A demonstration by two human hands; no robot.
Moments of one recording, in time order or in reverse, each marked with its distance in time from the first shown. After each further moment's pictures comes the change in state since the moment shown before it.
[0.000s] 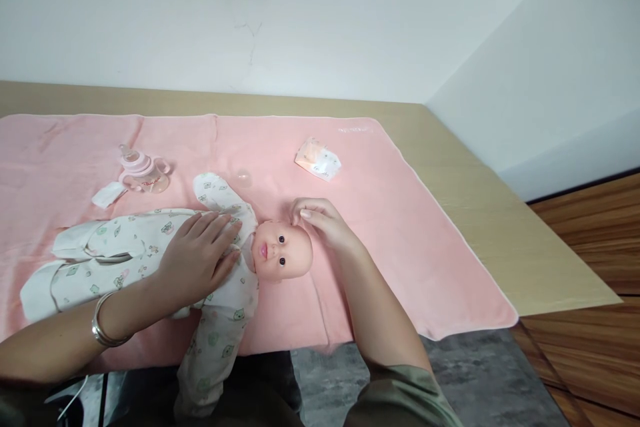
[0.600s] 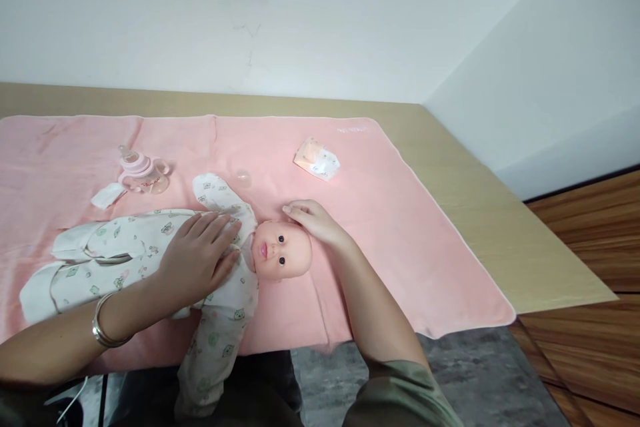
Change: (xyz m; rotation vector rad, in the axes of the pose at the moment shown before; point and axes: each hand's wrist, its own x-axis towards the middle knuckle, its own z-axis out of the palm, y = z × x) left_hand 0.000 -0.001 0.000 0.003 -0.006 -0.005; right_hand 0.011 0.010 0.005 -0.302 0.055 0.322
